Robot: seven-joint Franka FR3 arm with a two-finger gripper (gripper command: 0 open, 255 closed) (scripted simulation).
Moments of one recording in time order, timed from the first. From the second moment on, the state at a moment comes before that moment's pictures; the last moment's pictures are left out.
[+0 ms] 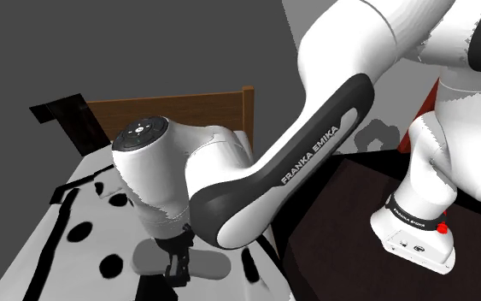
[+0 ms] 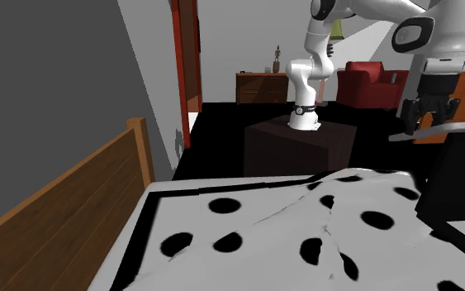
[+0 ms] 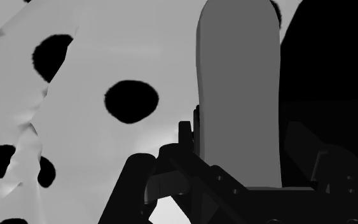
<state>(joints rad) 0.71 0.40 0.28 -1.82 -0.11 2.22 0.24</state>
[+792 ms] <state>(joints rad) 0.72 0.50 0.26 -1.85 -0.15 2.34 0.26</state>
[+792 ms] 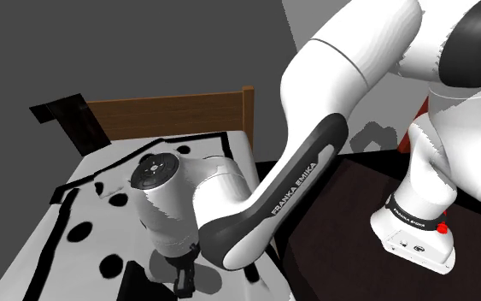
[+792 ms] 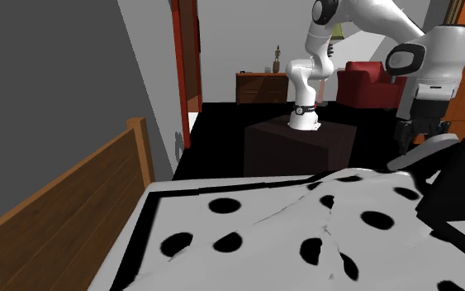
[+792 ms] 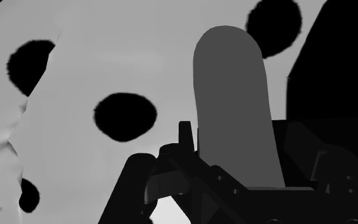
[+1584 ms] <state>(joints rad) 0.74 0.61 0.23 -1.85 -0.18 2.46 0.28</state>
